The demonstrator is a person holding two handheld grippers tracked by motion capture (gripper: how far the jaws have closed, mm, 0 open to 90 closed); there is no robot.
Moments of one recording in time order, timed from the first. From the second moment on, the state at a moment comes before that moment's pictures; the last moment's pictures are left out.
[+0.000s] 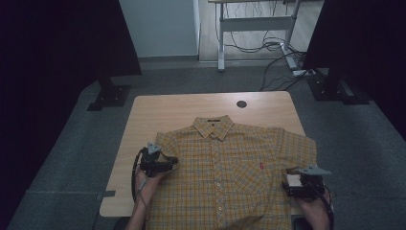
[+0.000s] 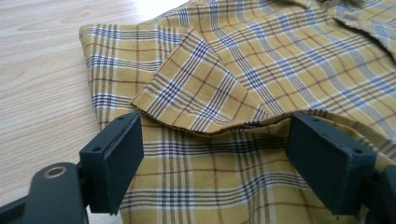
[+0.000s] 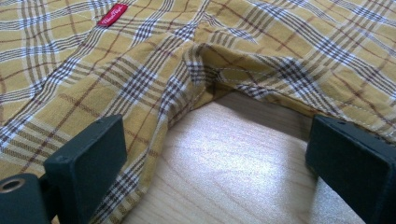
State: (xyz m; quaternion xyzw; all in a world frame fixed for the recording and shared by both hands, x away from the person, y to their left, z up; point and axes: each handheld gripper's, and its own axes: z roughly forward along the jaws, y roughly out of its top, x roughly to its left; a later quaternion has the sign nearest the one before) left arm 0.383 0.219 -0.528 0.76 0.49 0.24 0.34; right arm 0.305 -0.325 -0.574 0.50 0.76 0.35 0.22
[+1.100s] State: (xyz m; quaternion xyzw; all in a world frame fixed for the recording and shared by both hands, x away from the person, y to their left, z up) left arm 0.410 0.191 -0.528 0.78 0.48 0.26 0.31; right arm 0.305 -0.325 -0.574 0.50 0.76 0.35 0.22
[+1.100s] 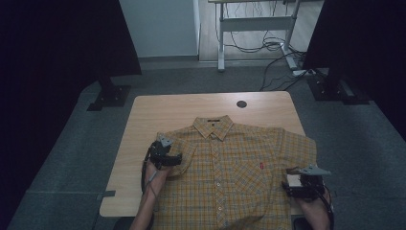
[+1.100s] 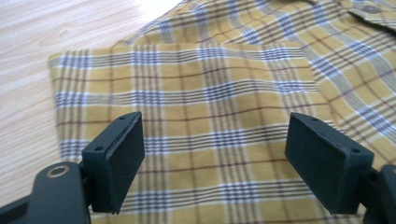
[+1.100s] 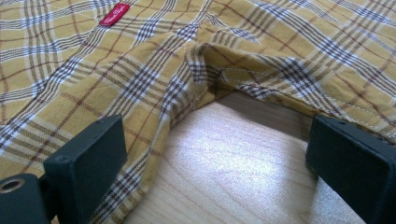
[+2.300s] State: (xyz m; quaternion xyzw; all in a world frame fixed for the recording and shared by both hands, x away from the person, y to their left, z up) left arm 0.348 0.244 -0.532 0.80 0.47 0.23 0.30; right arm 0.304 -0.324 -0.573 0.50 0.76 0.35 0.22
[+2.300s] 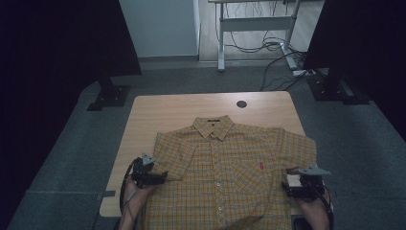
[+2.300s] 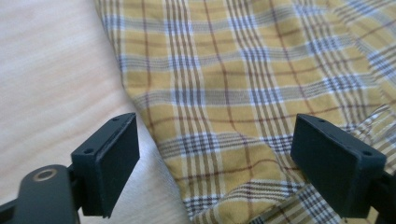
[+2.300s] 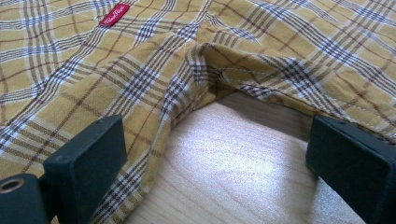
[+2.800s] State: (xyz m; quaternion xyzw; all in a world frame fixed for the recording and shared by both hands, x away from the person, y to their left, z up) left arm 0.339 0.254 -0.500 0.77 0.47 0.25 0.35; right arm 0.304 -0.324 -0.573 0.50 0.76 0.35 0.22
